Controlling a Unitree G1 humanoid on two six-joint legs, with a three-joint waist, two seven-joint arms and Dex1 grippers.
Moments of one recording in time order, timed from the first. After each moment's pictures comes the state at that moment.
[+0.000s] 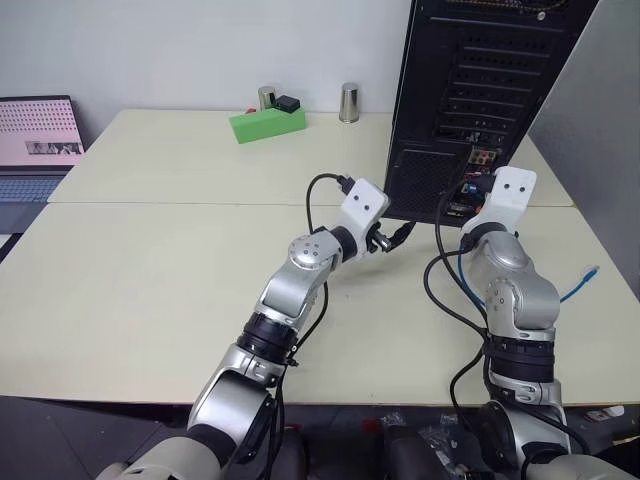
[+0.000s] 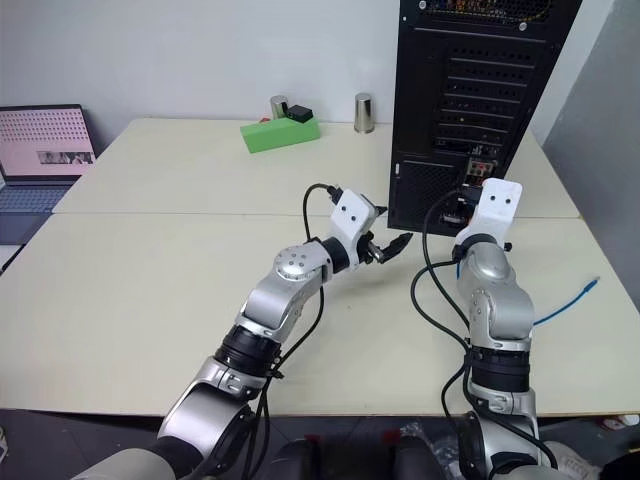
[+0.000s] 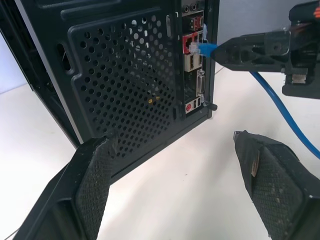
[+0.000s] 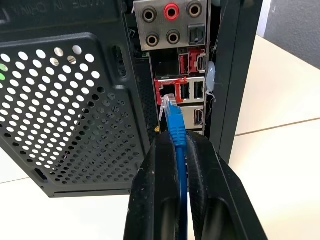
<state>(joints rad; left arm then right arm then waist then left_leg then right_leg) -0.75 0.07 -0.25 0.24 -0.08 0.30 -0.47 -0.61 -0.12 -0.22 -0.11 0.18 0.68 -0.20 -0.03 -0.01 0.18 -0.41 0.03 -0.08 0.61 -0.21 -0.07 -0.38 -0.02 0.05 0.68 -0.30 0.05</state>
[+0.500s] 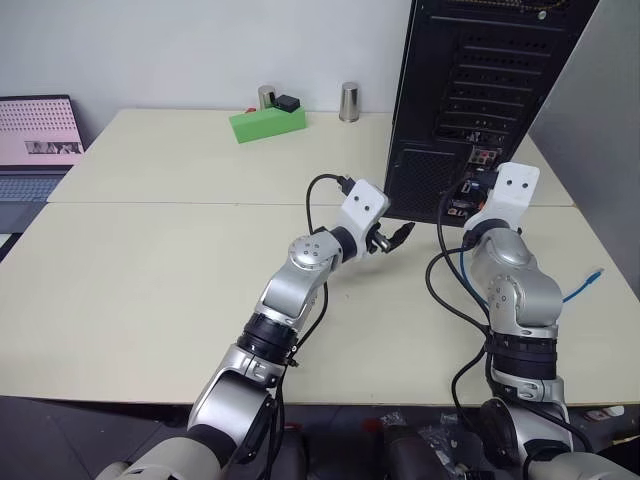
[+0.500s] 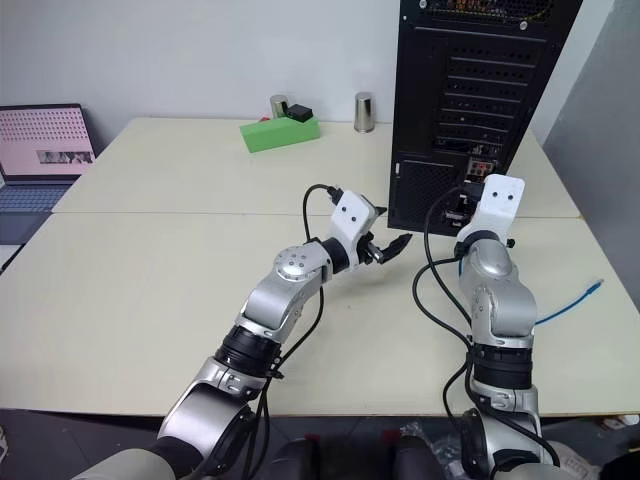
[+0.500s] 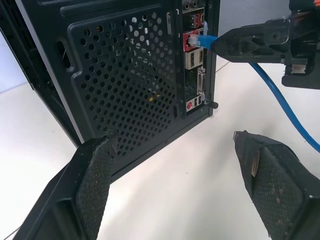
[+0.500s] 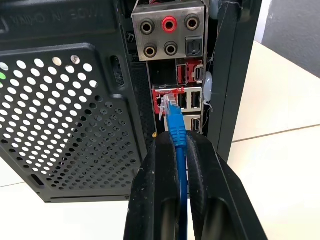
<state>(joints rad) -0.75 0.07 -0.25 0.24 -0.08 0.30 -0.47 -0.62 -0.14 -0.22 -0.10 0.18 0.68 -0.19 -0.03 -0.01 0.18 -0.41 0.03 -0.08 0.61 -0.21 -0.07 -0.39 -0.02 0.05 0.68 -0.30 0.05</state>
